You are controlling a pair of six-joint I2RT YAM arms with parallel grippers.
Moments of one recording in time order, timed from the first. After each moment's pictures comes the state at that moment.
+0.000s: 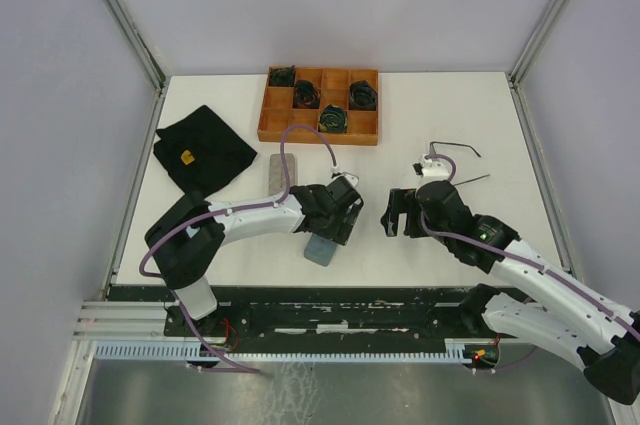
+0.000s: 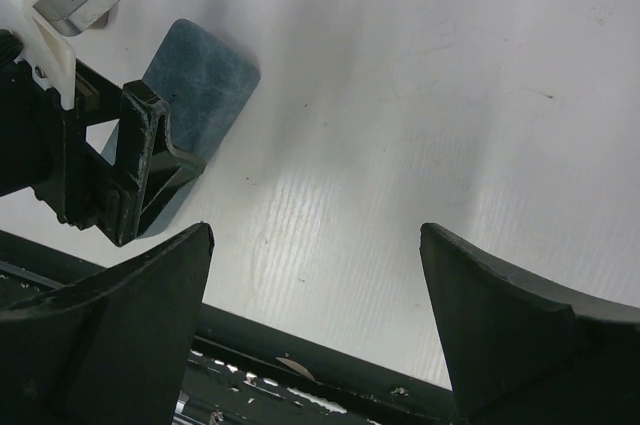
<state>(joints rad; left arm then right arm) -0.98 1.71 1.07 -0.48 -0.23 -0.47 0.75 0.85 0.70 -0.56 0.23 0.57</state>
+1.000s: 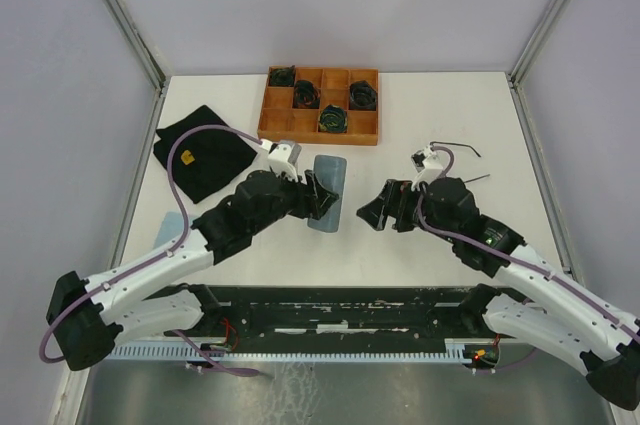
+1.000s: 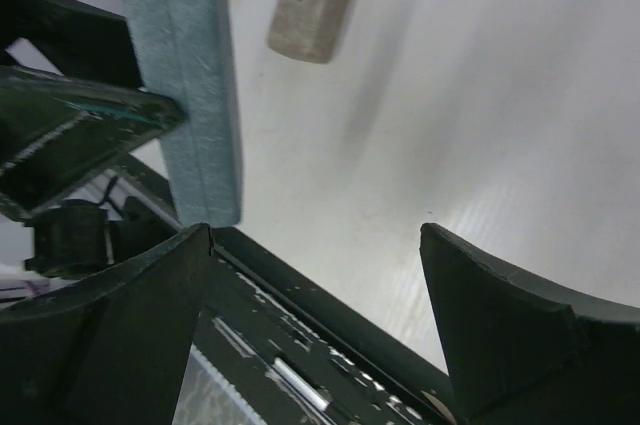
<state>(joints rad) -0.86 1.03 0.75 -0.07 -0.12 -0.54 0.75 0.81 0.69 -0.35 -0.02 0.69</state>
